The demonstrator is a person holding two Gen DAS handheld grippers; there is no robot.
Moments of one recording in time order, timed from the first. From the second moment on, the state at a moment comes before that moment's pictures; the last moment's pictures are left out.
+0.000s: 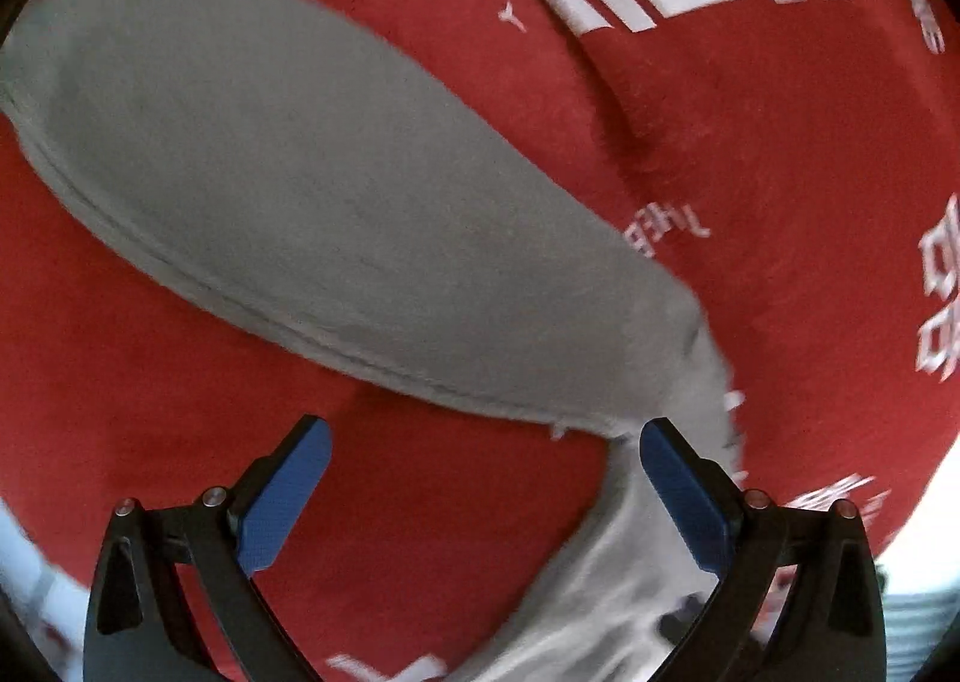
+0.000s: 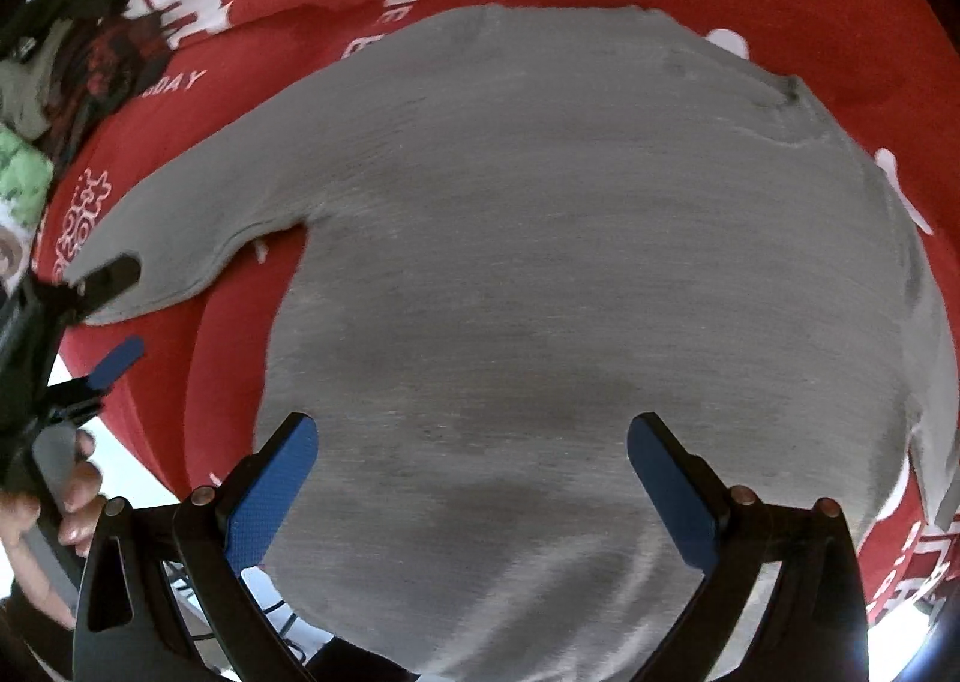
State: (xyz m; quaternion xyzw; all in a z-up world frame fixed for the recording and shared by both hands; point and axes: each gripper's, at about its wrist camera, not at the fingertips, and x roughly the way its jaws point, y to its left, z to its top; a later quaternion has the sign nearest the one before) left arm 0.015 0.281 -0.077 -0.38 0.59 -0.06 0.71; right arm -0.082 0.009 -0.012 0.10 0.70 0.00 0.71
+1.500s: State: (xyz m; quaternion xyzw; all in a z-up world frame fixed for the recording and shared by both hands) left arm 0.053 0.168 0.069 -0.26 0.45 -0.30 0.80; right arm -0.146 -0.037 0.002 0.12 0.68 -0.02 0.73
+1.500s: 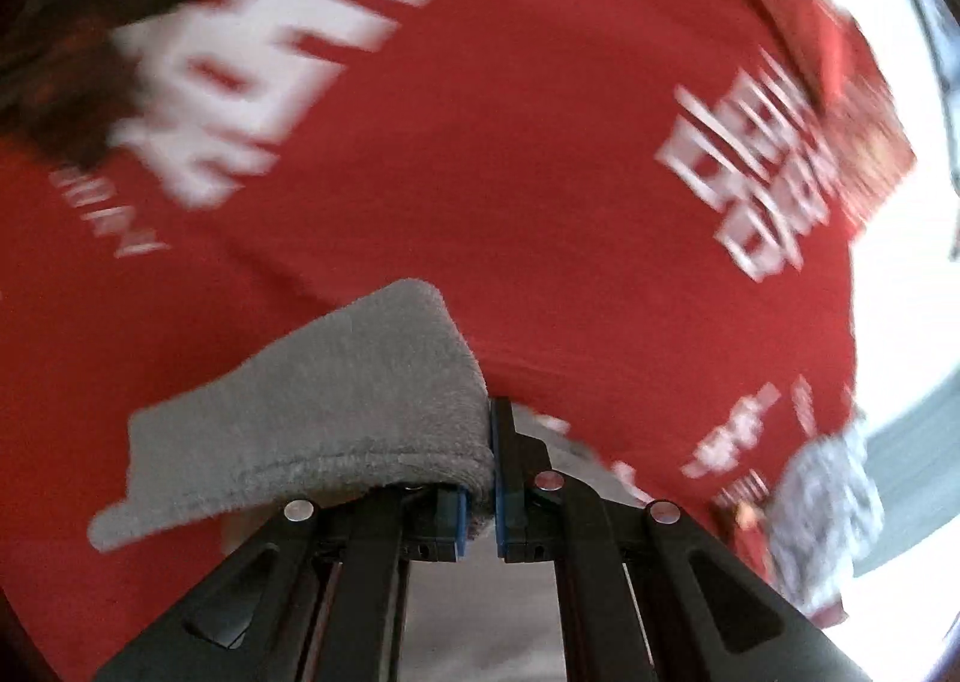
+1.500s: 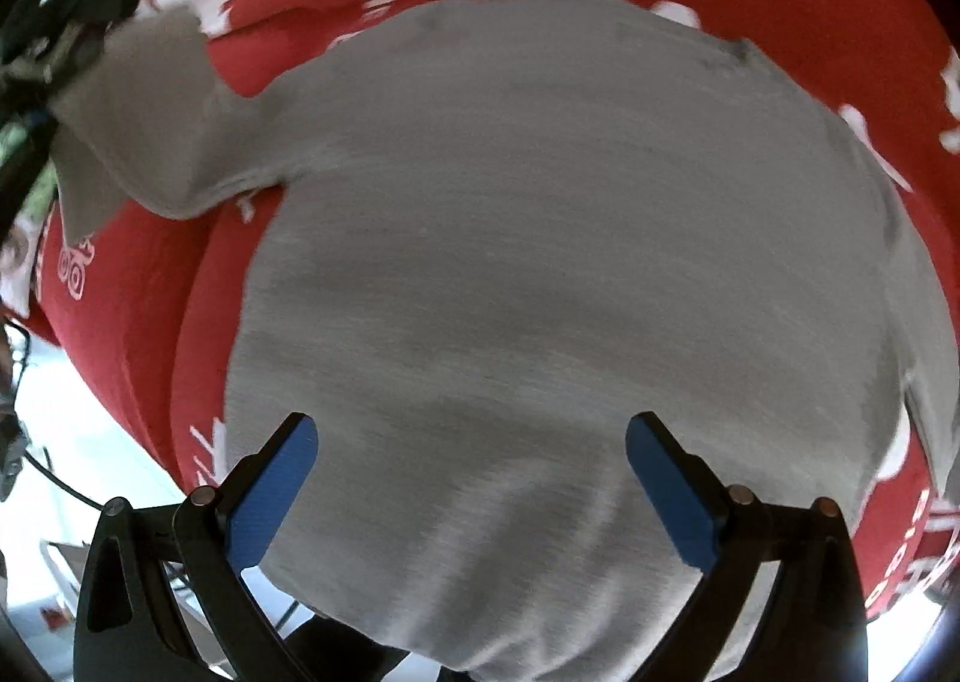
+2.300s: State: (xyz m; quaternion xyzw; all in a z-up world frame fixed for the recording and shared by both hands) left arm 0.005 -0.001 0.017 0.03 0.55 -0.30 0.78; right arm -0.192 -0.194 0.000 0.22 0.64 -0.14 0.72
